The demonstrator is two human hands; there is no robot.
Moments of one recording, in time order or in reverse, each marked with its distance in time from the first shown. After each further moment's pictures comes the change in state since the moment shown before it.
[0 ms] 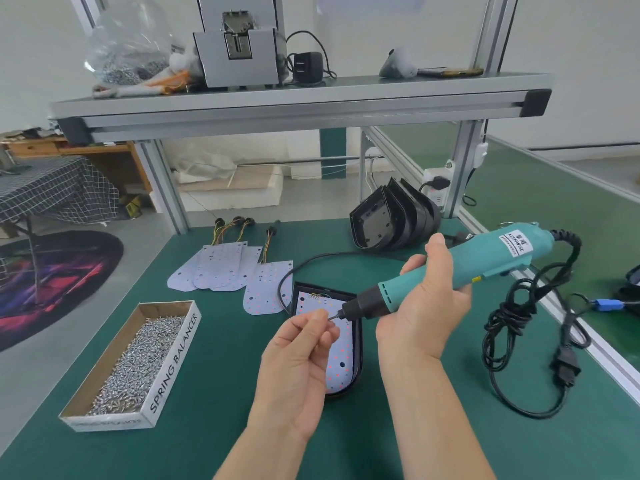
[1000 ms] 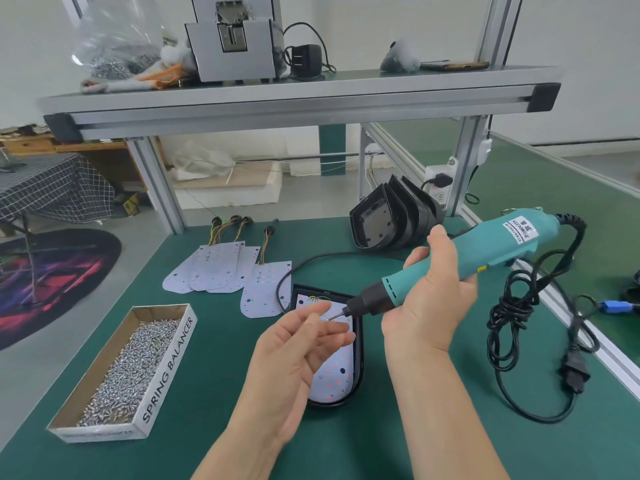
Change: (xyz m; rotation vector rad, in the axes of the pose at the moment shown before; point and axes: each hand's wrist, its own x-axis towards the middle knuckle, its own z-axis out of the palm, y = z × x) left_hand 0.014 0.011 -0.013 0.265 -0.196 0.061; right_hand 0.018 0.004 0.009 -0.066 -0.018 0.000
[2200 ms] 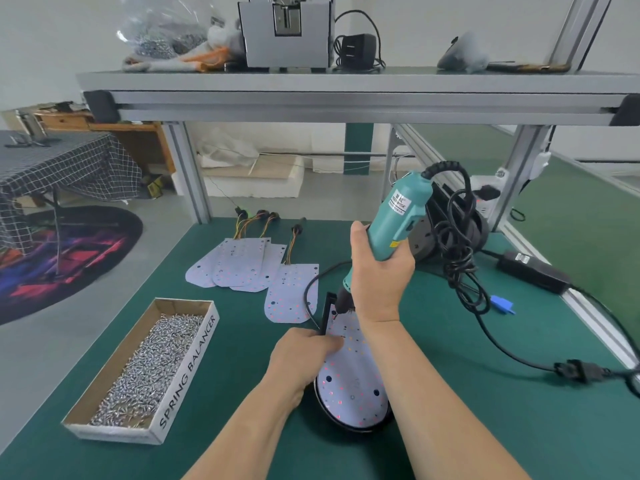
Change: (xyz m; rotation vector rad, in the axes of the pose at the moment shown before) left_hand 0.089 -0.029 -0.060 0.723 0.161 -0.273; right_hand 0.024 0.122 0.045 -0.483 -0.420 -0.315
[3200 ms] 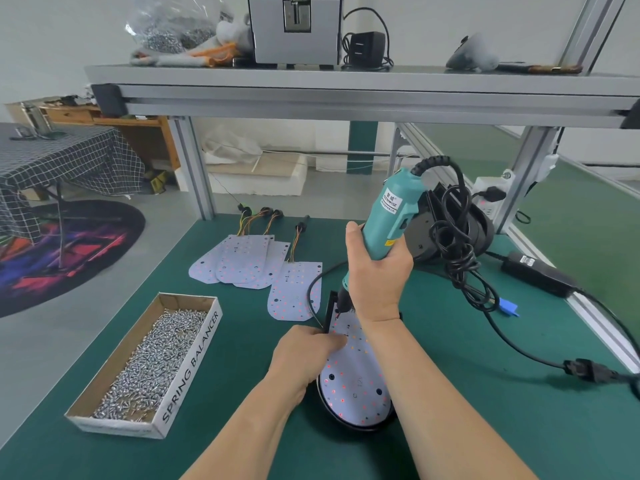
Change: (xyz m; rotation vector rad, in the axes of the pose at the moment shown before) left_hand 0.004 -0.002 -0.001 0.005 -0.010 0.012; right_hand -0.003 0.003 0.004 -0.049 -0.060 -0.095
